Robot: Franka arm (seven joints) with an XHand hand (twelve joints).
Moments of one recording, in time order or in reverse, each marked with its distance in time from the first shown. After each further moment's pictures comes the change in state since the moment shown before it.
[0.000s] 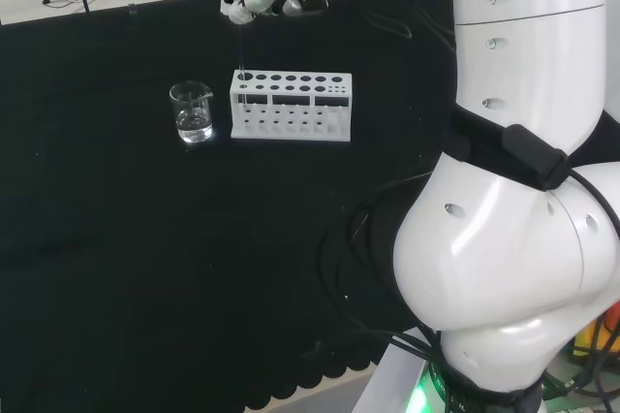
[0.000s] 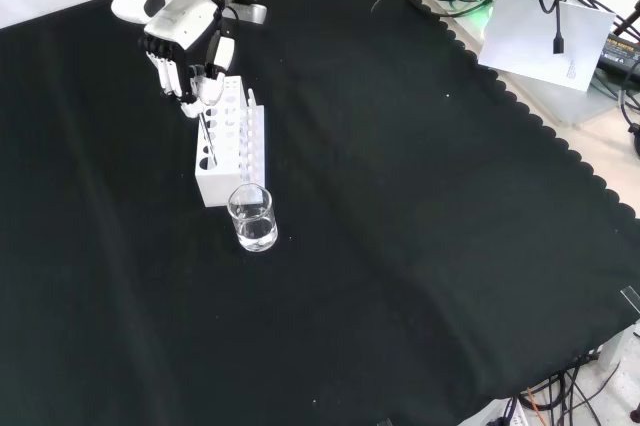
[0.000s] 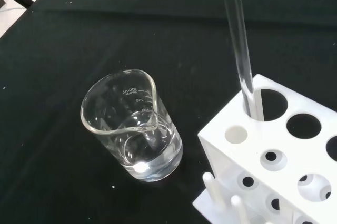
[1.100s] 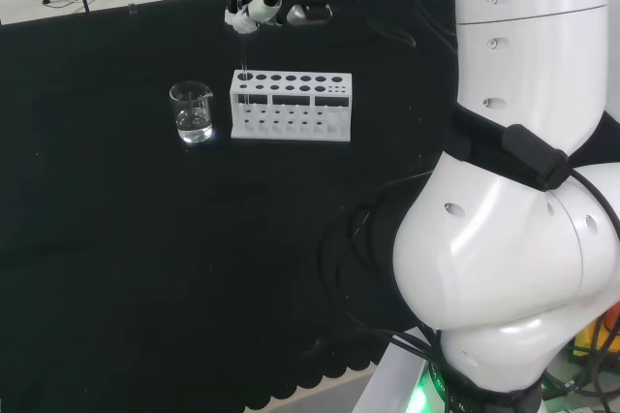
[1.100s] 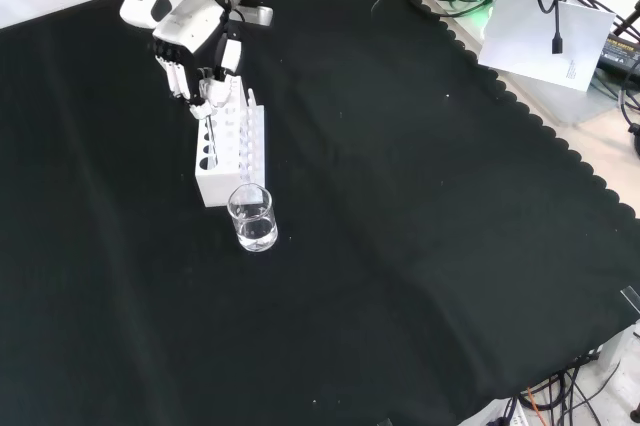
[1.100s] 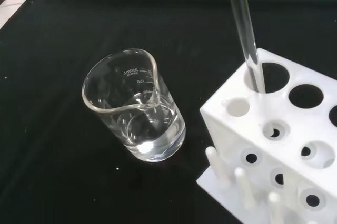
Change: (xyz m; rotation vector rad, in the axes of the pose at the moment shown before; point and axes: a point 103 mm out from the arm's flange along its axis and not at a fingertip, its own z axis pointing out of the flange) arm 0.000 -0.009 0.013 0.021 0.028 0.011
